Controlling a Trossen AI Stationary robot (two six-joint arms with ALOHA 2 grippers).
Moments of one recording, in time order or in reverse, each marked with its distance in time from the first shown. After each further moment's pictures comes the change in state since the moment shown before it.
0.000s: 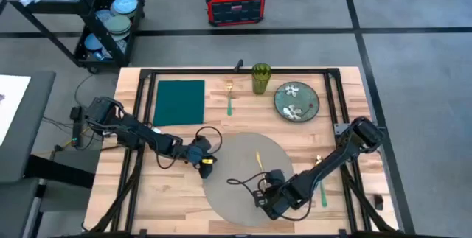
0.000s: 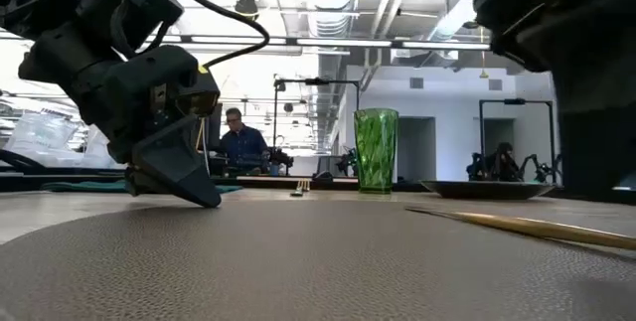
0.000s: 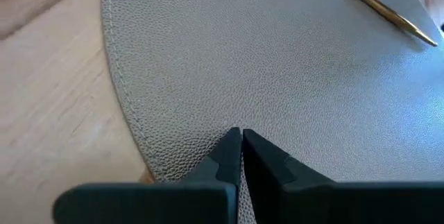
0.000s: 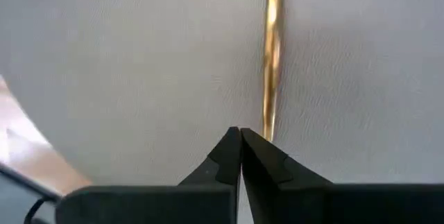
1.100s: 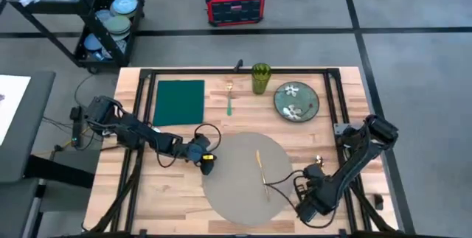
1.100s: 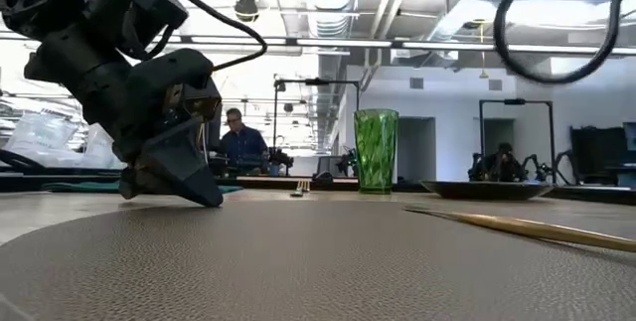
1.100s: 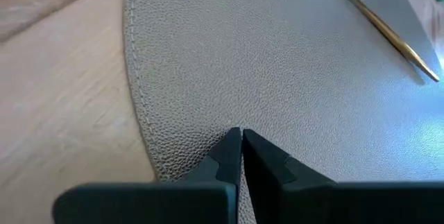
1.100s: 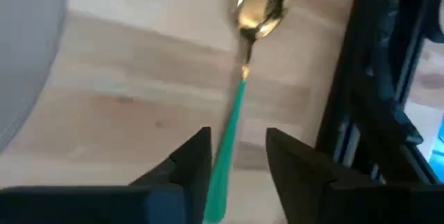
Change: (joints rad) left arm 0.020 -0.011 0.002 -0.027 0.017 -0.132; right arm 0.189 -0.118 -0.087 -0.683 -0.301 0.145
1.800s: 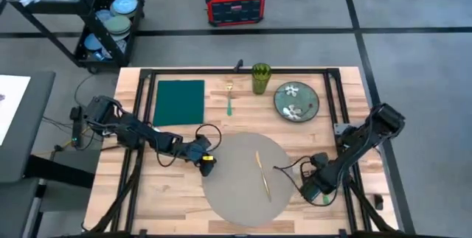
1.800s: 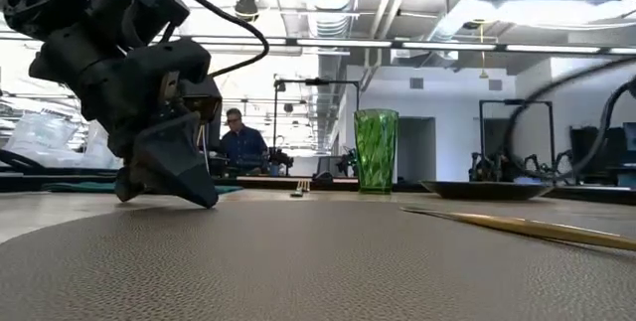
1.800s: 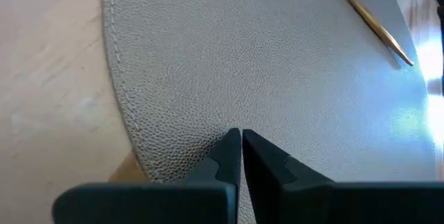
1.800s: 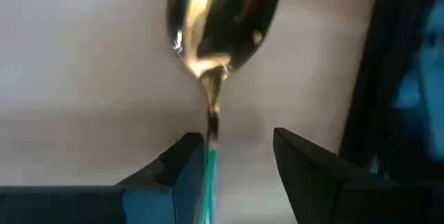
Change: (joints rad) left arm 0.002 -0.002 0.000 0.009 0.084 -0.019; right arm -0.087 -0.187 -0.462 0.381 -0.071 0.080
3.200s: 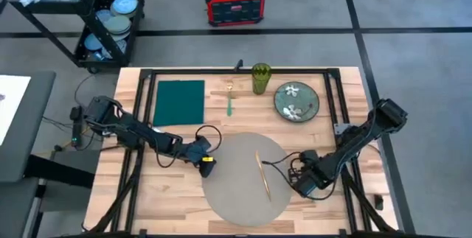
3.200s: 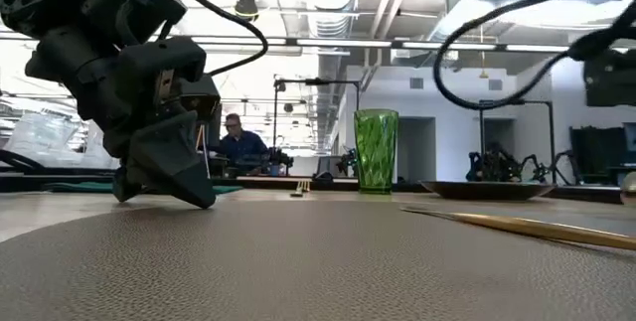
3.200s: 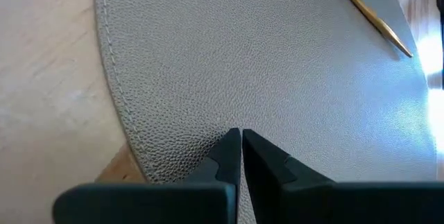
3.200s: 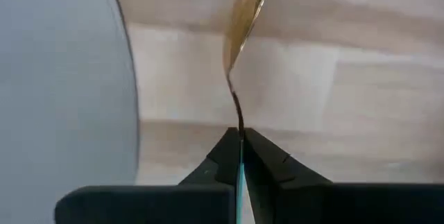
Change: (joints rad) left arm -0.017 0.002 0.000 -0.002 -0.002 0.005; right arm -0.068 -0.036 0.111 0.072 0.229 -0.069
